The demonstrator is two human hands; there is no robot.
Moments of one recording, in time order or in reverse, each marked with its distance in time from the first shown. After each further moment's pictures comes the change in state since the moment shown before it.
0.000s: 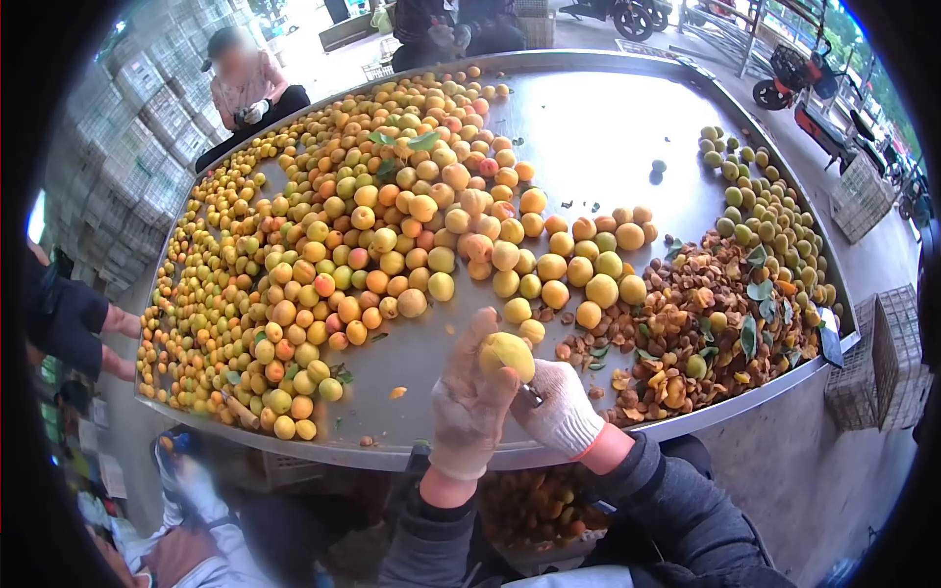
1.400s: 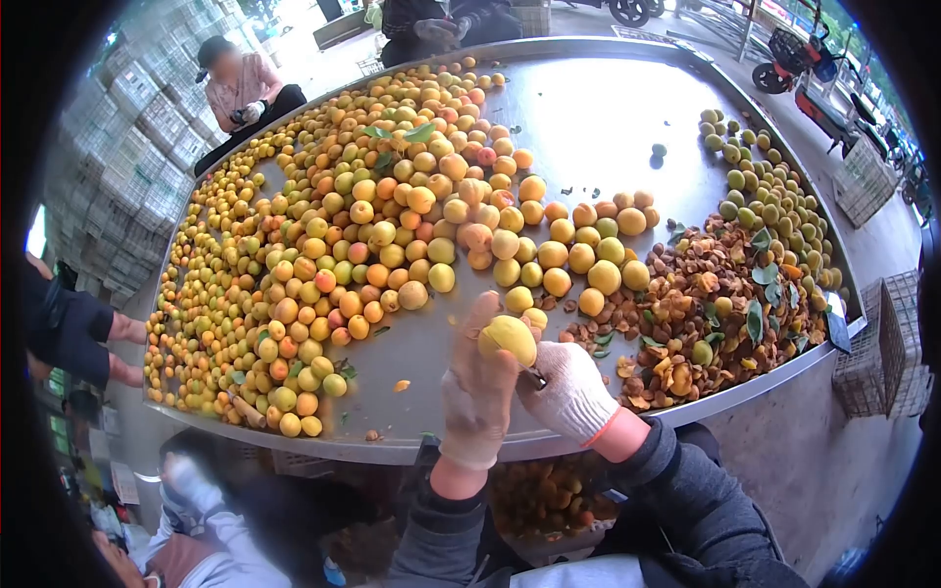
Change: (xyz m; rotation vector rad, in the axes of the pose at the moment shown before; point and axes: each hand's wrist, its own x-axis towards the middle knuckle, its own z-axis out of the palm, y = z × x) left_hand 0.004 -0.007 0.009 -0.161 0.050 -0.004; right_hand 0.006 -0.015 -0.015 -0.275 -0.058 0.027
